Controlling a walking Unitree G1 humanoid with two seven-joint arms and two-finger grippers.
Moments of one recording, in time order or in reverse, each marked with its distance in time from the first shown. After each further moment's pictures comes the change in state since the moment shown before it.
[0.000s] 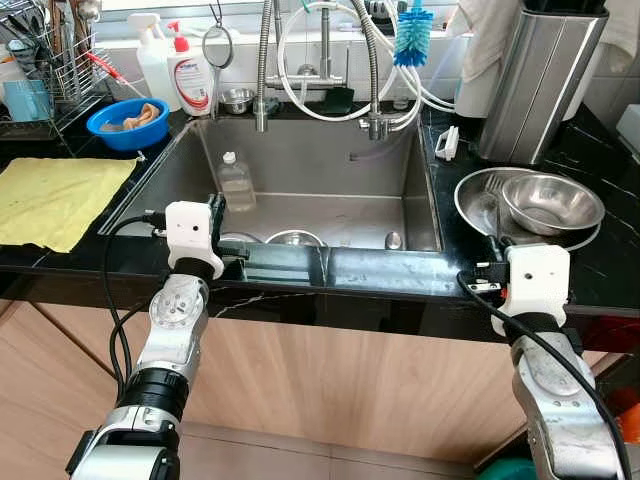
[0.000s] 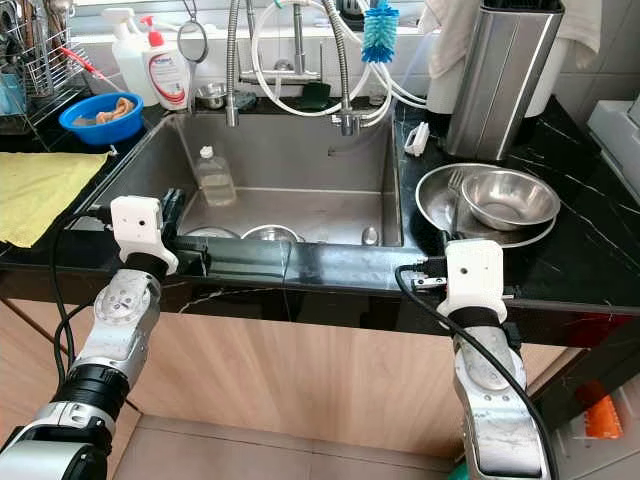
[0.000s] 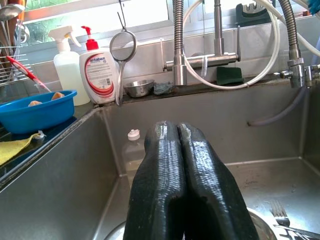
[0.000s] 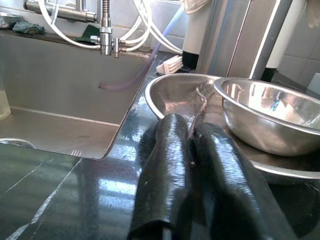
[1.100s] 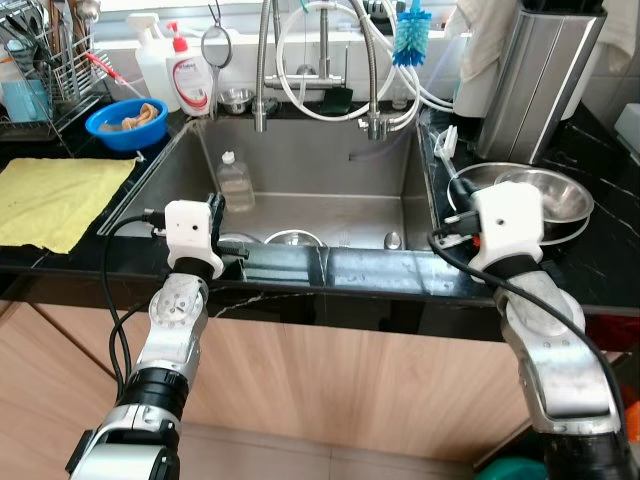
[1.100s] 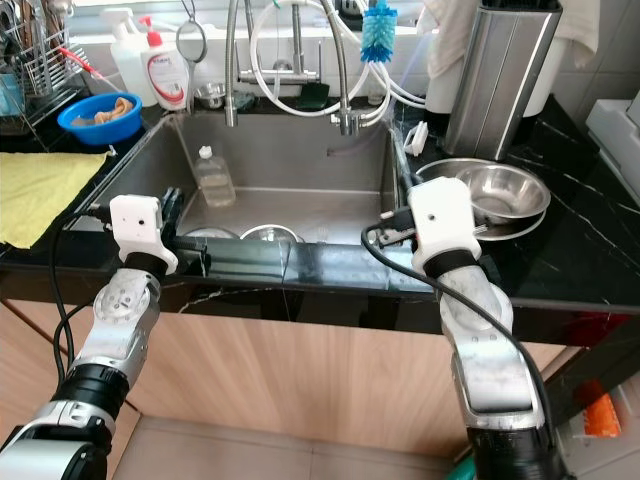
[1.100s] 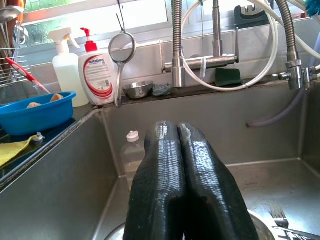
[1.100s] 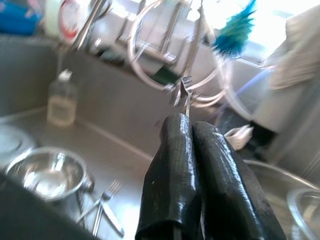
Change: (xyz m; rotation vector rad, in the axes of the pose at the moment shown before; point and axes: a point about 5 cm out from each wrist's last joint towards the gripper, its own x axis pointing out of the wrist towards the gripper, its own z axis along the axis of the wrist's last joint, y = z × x) left arm 0.001 0.000 0.001 0.000 -0.003 0.001; right arm 0.045 0.025 0.050 -0.160 -0.121 0.346
